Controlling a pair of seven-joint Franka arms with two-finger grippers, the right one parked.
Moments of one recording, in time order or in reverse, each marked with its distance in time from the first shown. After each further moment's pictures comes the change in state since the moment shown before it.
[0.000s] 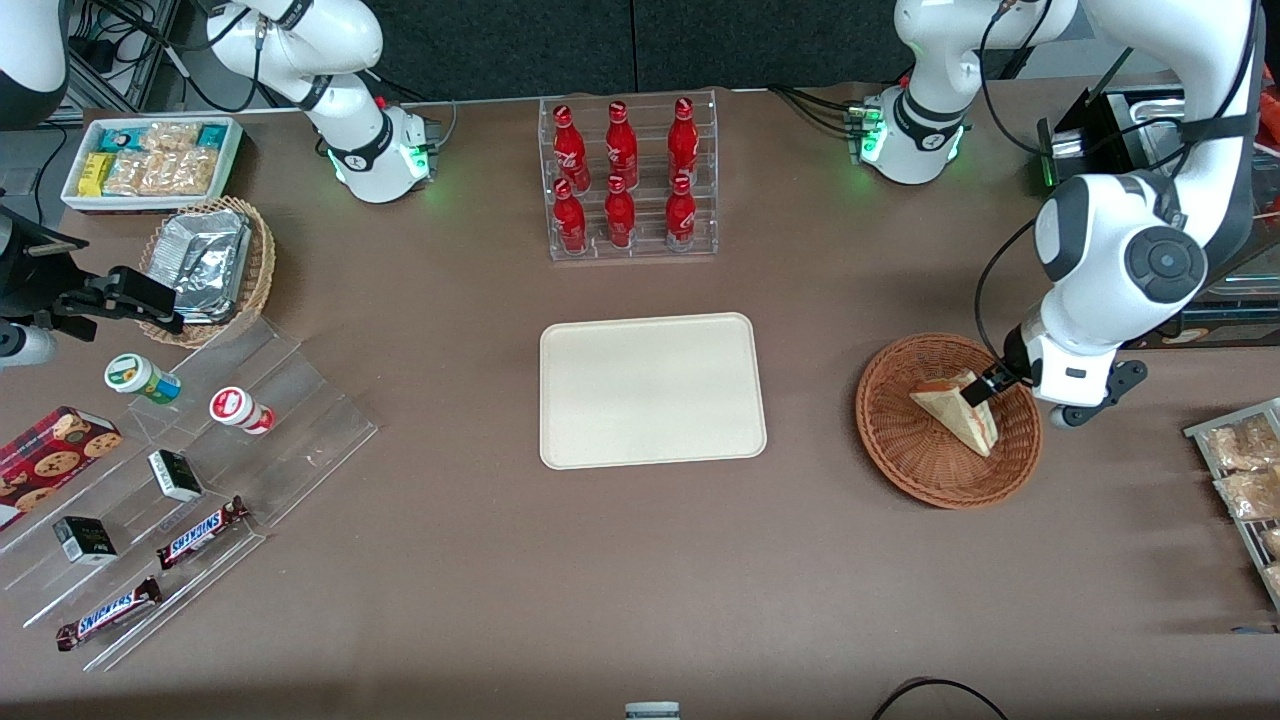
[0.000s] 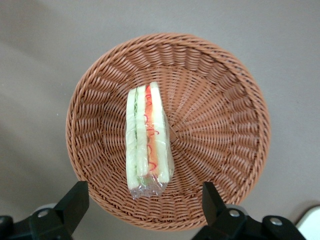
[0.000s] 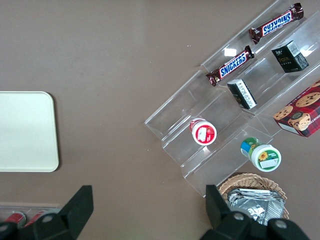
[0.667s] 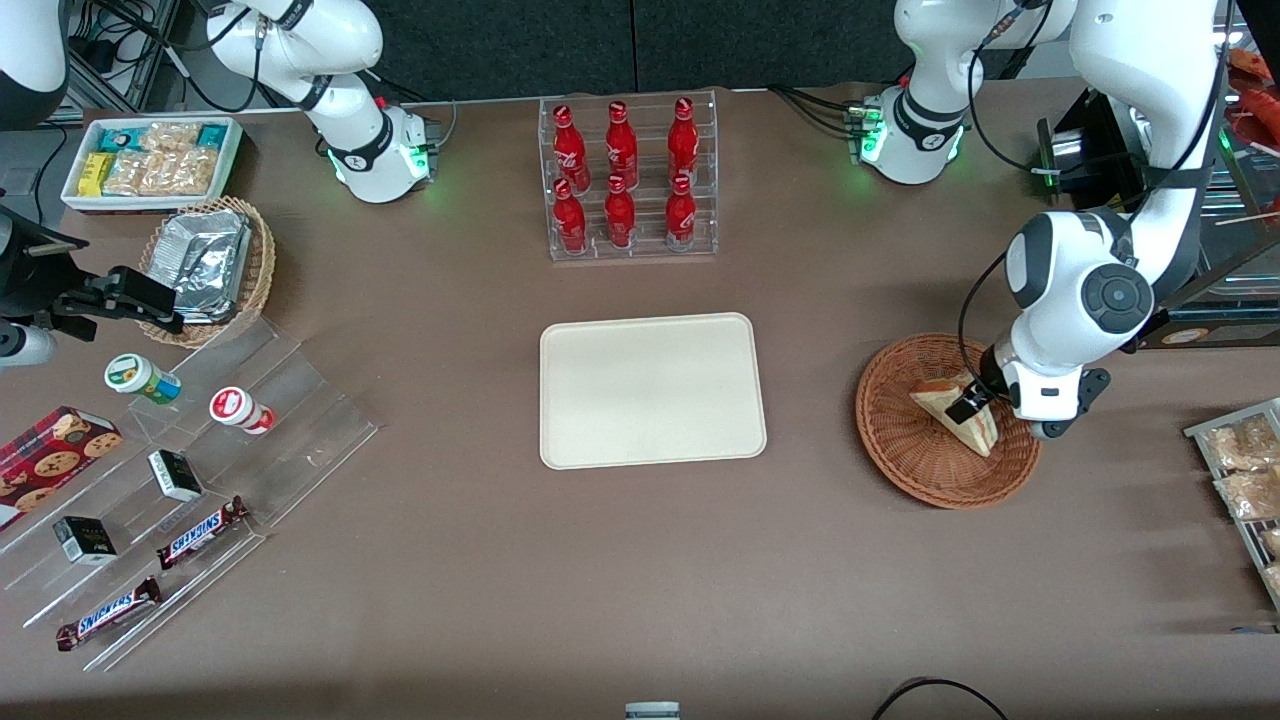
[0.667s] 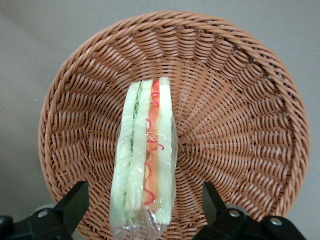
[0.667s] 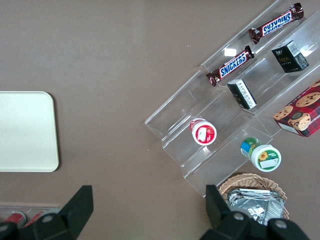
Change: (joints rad) arm 0.002 0.095 0.002 -0.057 0.000 0.151 -0.128
